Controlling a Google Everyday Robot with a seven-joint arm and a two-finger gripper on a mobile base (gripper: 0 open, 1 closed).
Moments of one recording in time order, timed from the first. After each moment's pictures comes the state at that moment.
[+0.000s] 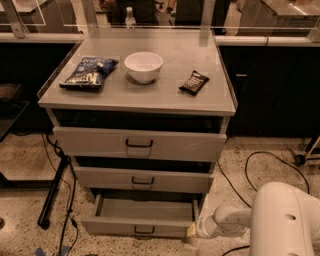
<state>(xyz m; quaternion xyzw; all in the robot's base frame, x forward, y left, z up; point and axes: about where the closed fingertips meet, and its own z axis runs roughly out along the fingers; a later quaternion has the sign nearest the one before) 0.490 -0.160 0.169 0.04 0.96 0.26 0.06</state>
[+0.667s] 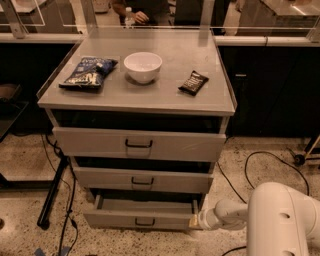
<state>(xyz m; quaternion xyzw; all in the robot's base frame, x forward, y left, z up) 0.534 -0.174 0.166 0.07 0.96 0.25 0.09</state>
